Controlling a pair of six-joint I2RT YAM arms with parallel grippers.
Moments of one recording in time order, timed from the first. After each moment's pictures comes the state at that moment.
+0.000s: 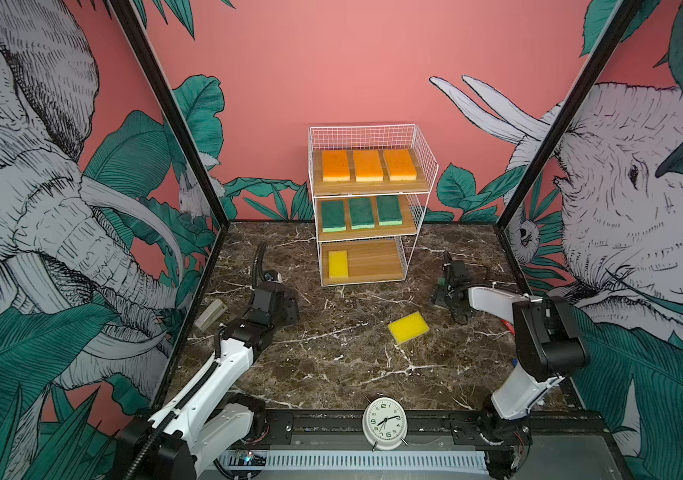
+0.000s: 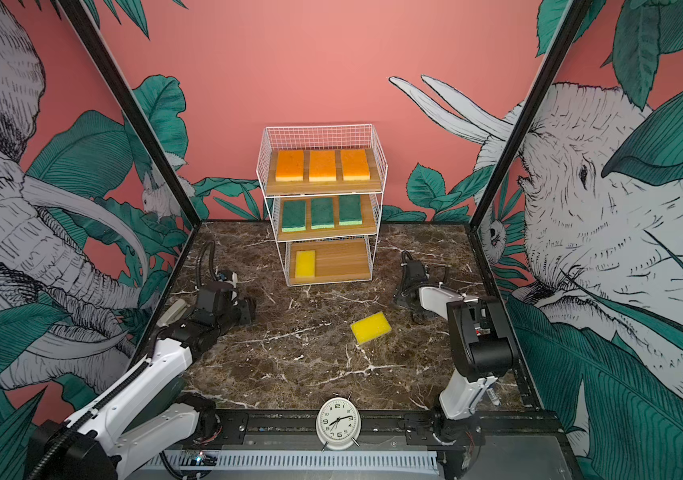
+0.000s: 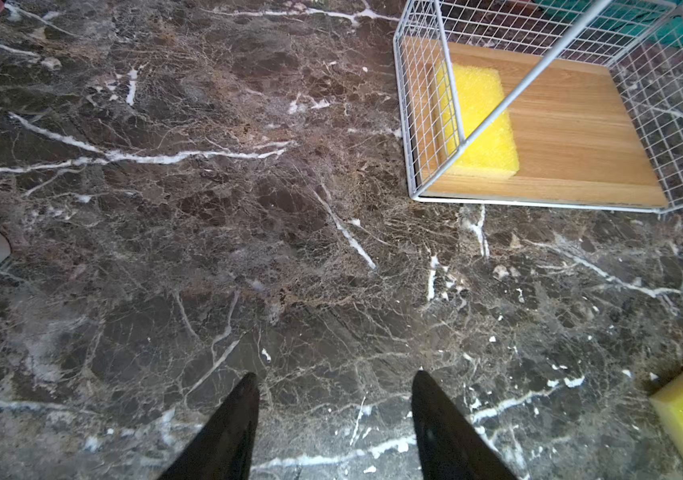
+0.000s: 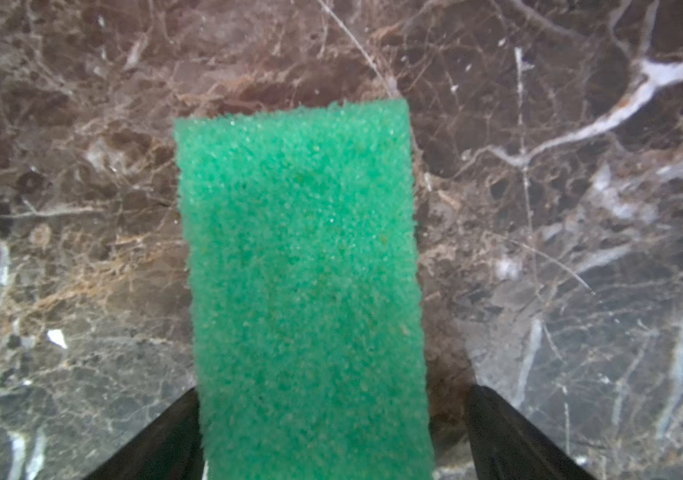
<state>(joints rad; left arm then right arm) -0.34 0.98 0.63 -0.40 -0.14 -0.39 0.20 1.71 0.92 -0.34 0.20 0.51</state>
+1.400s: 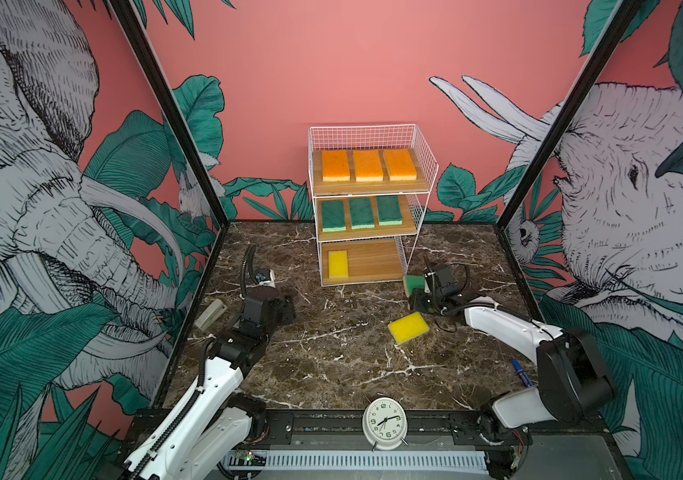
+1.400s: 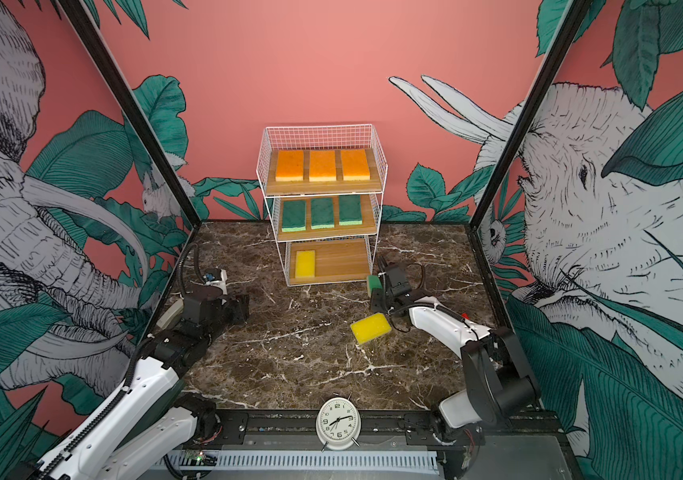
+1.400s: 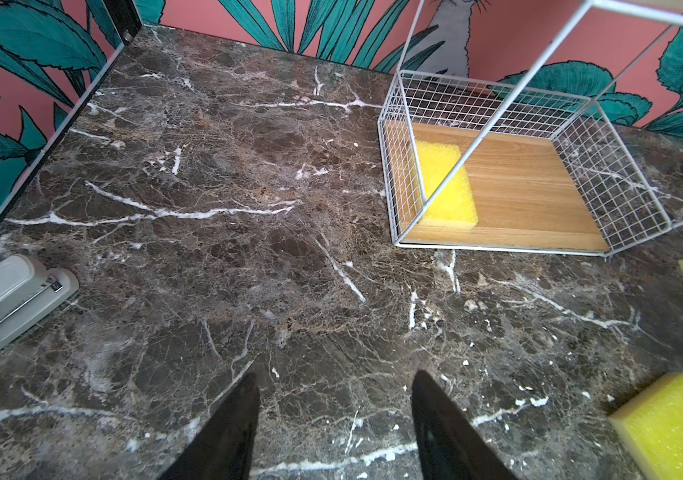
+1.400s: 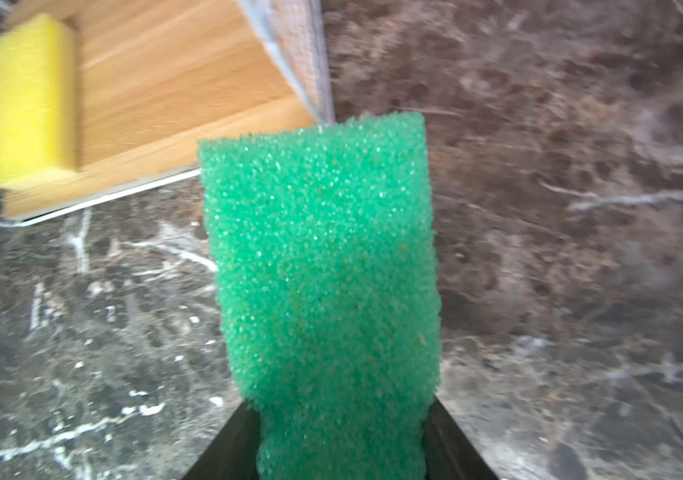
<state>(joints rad) -0.40 0.79 0.65 -0.46 -0.25 -0.38 0.49 1.47 0.88 -0.35 0.03 0.54</state>
